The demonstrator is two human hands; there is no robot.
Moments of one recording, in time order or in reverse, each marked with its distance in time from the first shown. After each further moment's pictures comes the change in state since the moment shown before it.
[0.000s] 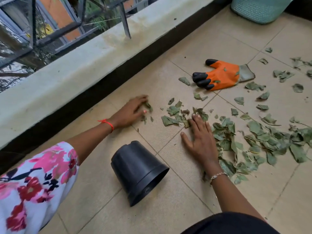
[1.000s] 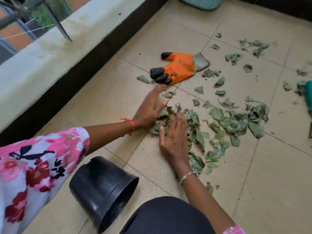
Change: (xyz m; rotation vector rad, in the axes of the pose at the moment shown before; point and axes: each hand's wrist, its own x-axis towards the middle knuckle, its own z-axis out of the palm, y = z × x) left_hand 0.097 0.123 0.095 -0.254 0.096 0.332; right_hand -0.001 -0.003 0.002 0.068 0.343 0.249
